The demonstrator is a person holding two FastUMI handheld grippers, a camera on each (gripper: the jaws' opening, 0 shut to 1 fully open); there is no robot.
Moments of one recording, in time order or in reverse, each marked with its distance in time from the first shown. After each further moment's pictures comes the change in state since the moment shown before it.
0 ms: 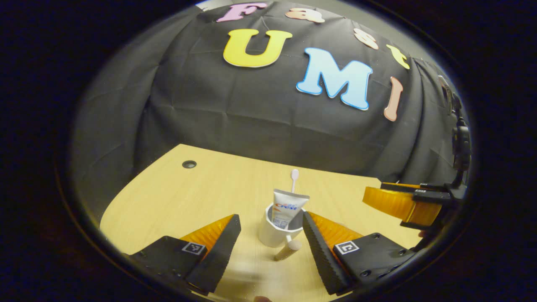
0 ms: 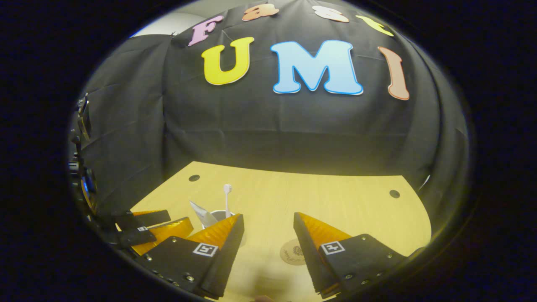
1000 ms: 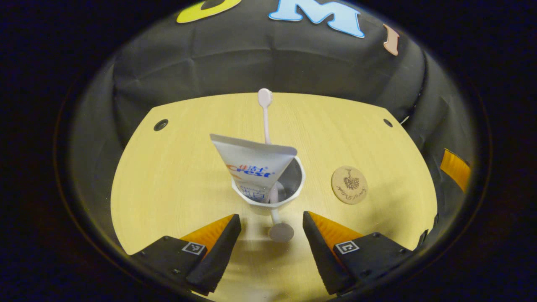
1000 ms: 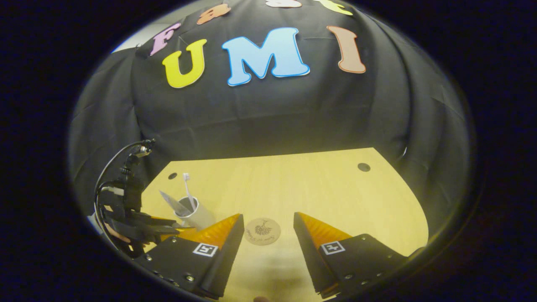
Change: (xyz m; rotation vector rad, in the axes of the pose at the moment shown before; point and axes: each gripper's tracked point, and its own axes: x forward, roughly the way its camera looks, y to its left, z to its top) left arm 0.054 -0.014 -0.092 0.152 0.534 0.038; right arm -0.042 -0.090 -0.037 0.151 0.113 -0.098
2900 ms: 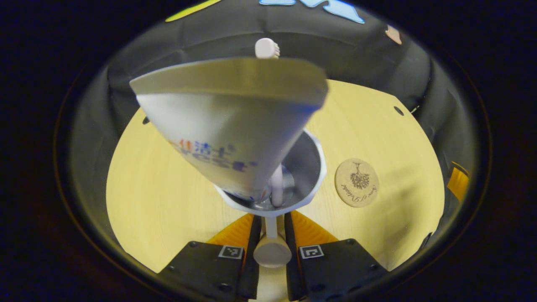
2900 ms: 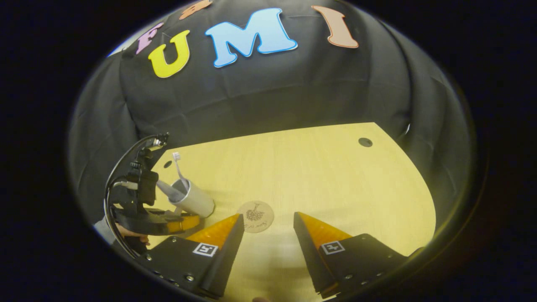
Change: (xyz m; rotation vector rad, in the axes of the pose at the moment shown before) left arm 0.045 -0.026 -0.007 0.025 0.071 0.058; right arm 0.015 -0.024 -0.038 0.064 0.131 0.008
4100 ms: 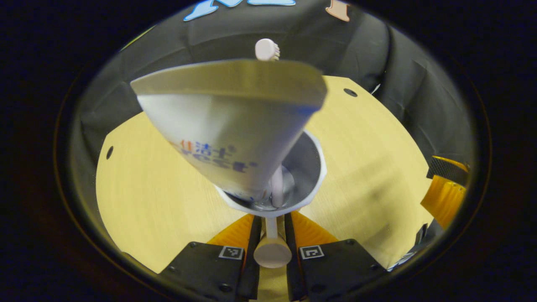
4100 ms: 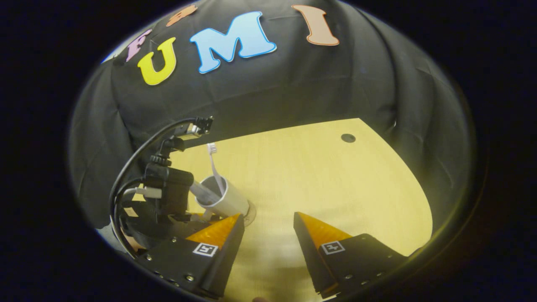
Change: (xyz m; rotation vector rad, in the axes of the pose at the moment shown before) left arm 0.018 -0.151 0.003 0.170 0.030 -0.151; right arm -0.021 -0.038 -0.006 0.052 -0.009 -0.041
